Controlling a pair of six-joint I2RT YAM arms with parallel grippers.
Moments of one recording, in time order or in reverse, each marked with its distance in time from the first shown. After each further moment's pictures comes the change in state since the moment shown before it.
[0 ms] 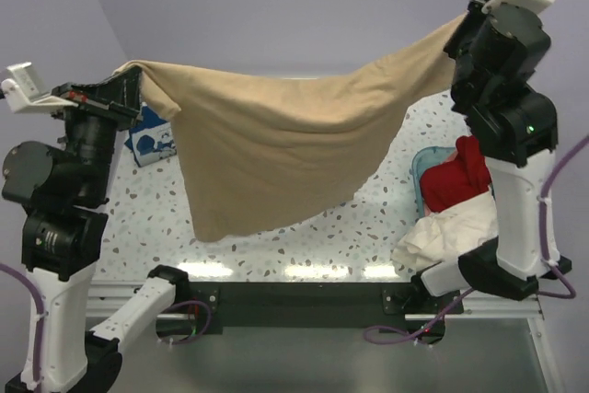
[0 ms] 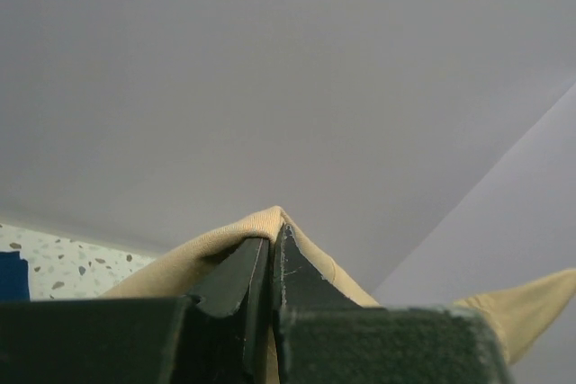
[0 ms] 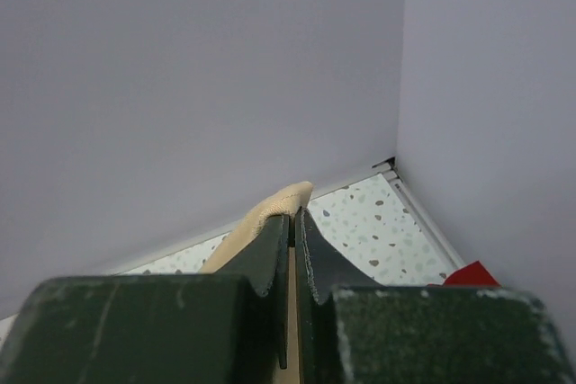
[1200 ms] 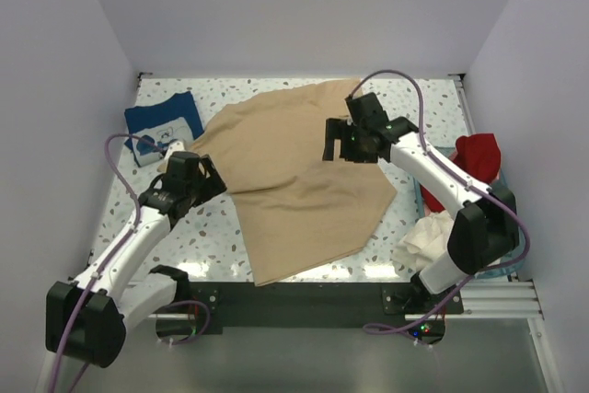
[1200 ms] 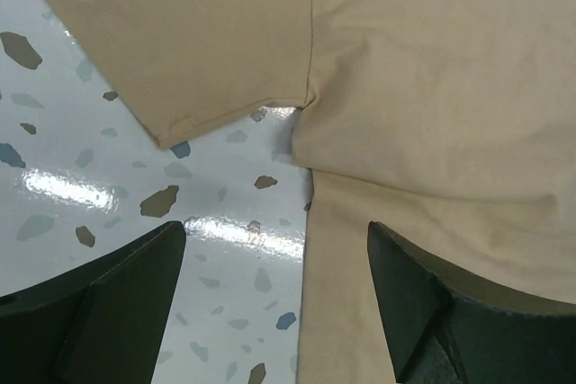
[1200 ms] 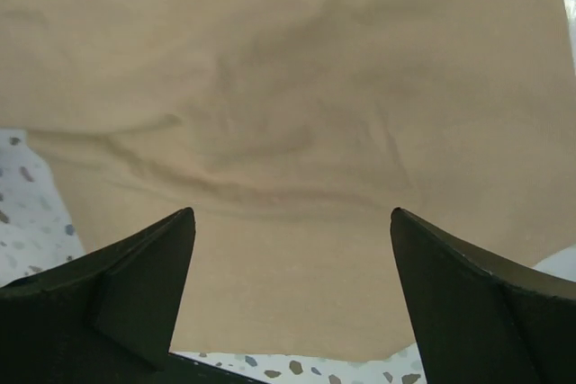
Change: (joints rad) left arm 0.002 0.177 -0.887 -0.108 0.027 -0.134; right arm 0.027 0.144 -0.927 0.144 -0.806 0.317
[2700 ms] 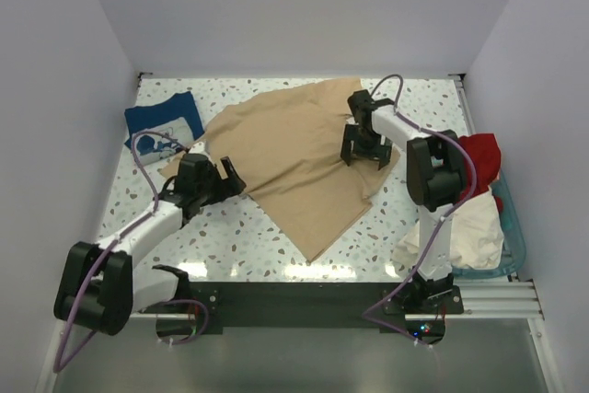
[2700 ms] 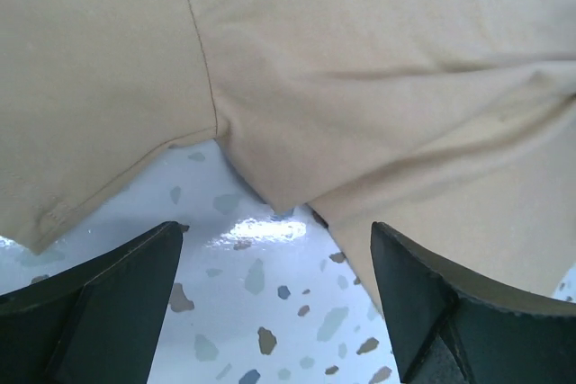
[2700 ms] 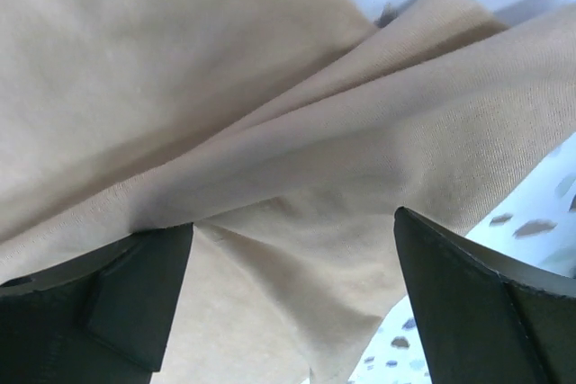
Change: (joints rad) left arm -0.005 0.237 -0.127 0.426 0.237 0.089; right arm -0.179 0.530 0.218 -0.205 0.188 0.045
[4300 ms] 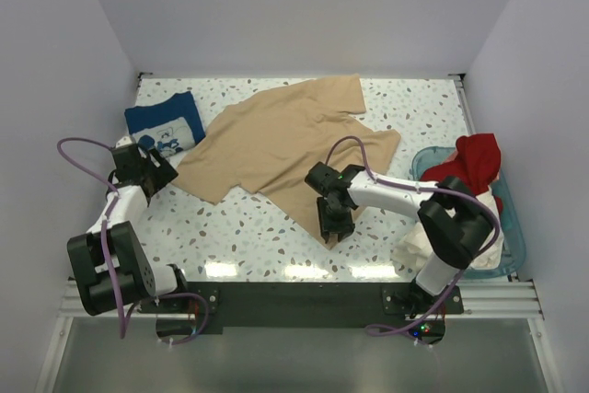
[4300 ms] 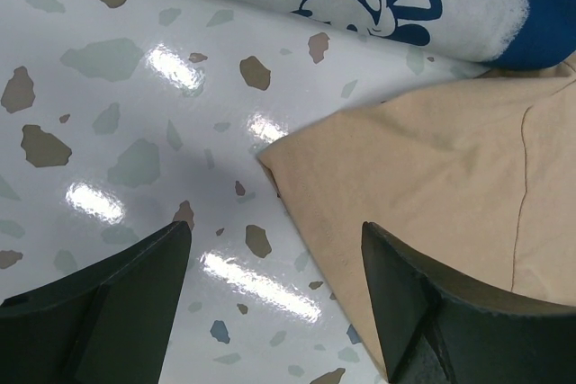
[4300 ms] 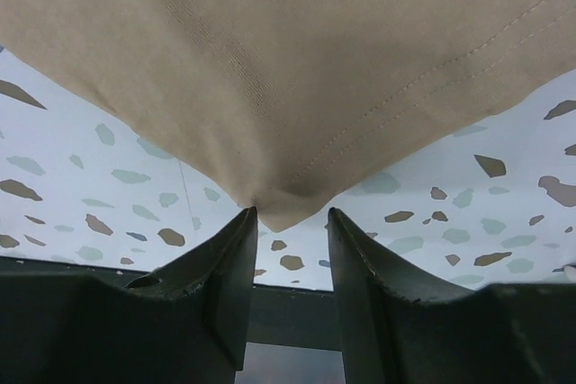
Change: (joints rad) left arm 0.593 0.085 0.122 -0.071 -0.023 0.198; right arm 0.505 -0.441 -0.571 0.058 -0.217 0.230
